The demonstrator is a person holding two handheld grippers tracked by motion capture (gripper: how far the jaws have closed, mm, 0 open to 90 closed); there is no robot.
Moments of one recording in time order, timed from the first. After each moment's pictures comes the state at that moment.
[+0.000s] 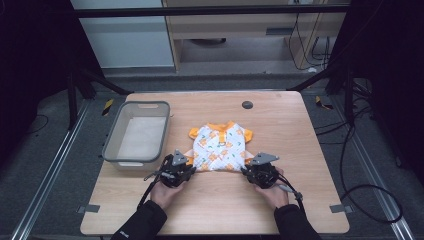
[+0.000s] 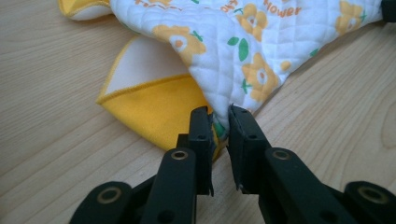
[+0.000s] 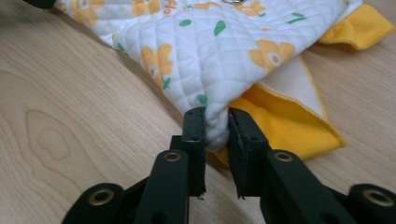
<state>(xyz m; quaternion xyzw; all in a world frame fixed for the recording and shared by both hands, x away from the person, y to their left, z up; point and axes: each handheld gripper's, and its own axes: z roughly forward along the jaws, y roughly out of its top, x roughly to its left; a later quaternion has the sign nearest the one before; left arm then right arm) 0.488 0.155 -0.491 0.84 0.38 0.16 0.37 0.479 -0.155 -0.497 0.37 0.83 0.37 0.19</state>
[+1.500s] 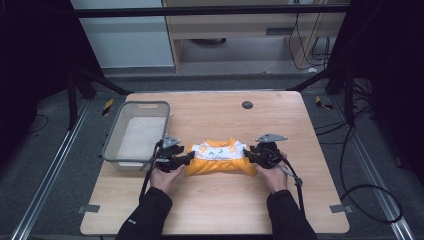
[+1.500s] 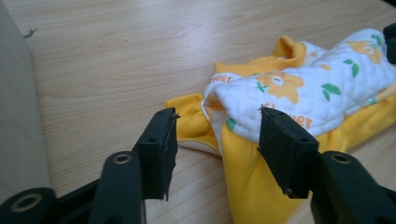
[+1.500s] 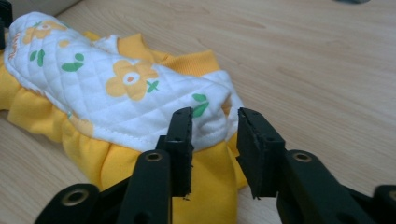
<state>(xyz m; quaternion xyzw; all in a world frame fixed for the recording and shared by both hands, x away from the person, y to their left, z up) 0.514 0.171 -0.460 0.77 0.45 0.17 0.43 0.521 -0.168 -0.469 0.45 0.77 0.41 0.18</state>
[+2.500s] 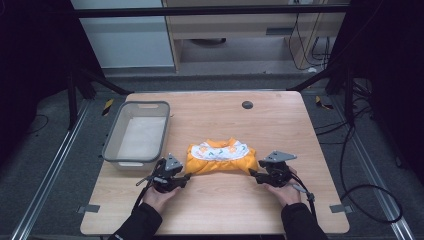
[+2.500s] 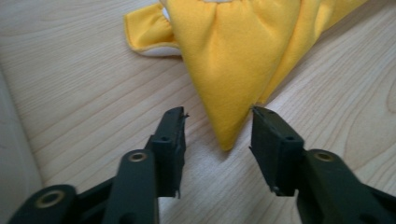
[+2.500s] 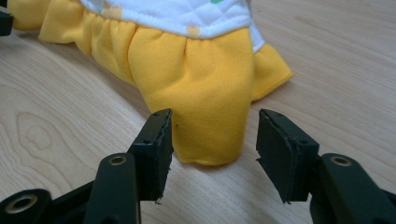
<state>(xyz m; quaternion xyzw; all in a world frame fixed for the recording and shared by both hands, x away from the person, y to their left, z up) 0.473 0.172 -0.490 0.84 0.38 0.17 0.35 0.479 -0.191 -0.496 0.41 0.80 0.40 0.17</state>
